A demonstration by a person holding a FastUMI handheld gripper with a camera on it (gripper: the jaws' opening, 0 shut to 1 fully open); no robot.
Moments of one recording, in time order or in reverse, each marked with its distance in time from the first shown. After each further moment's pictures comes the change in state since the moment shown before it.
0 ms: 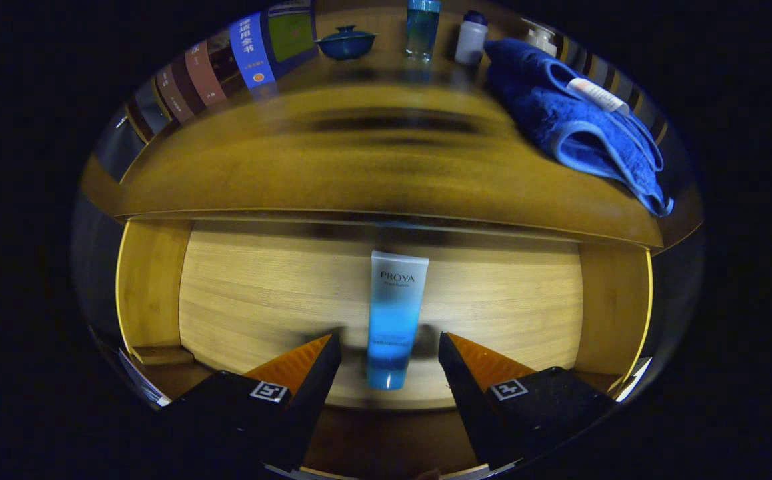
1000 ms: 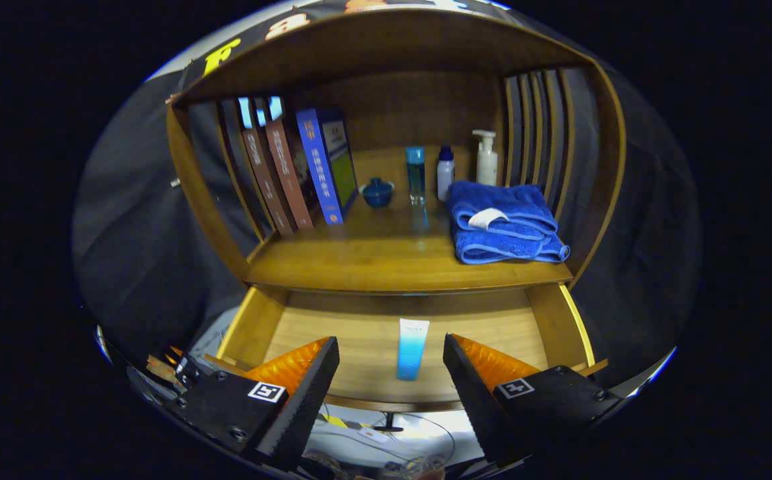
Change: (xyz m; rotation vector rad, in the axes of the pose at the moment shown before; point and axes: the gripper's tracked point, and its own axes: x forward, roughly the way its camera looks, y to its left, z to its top) arm -0.166 0.004 0.018 0.038 -0.507 0.143
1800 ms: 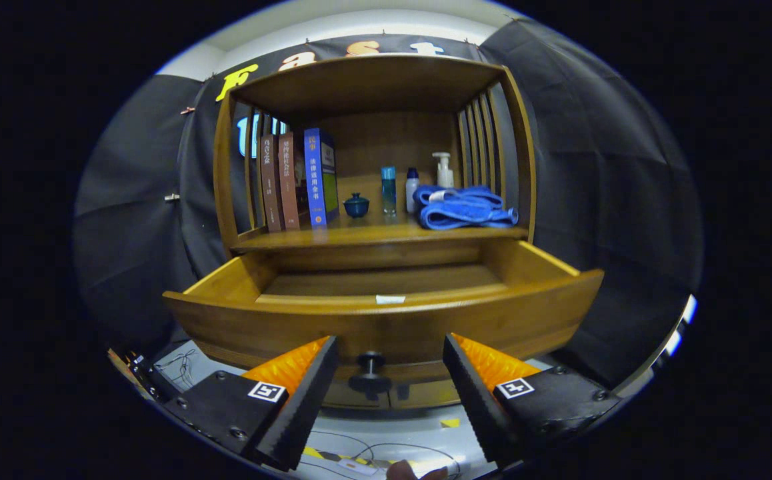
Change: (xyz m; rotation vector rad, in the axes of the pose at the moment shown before) arm -0.043 -0.008 -0.100 0.022 -0.486 -0.101
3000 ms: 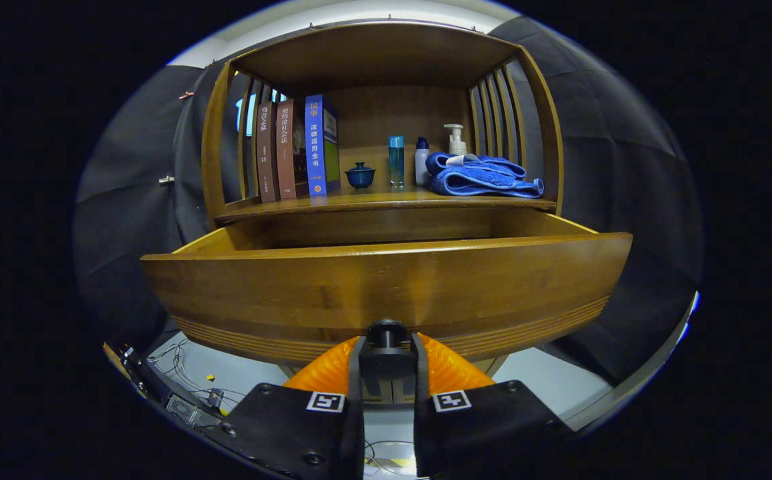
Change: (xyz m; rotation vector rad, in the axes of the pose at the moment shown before) arm 0.048 0.012 -0.080 -0.015 0.105 -0.025
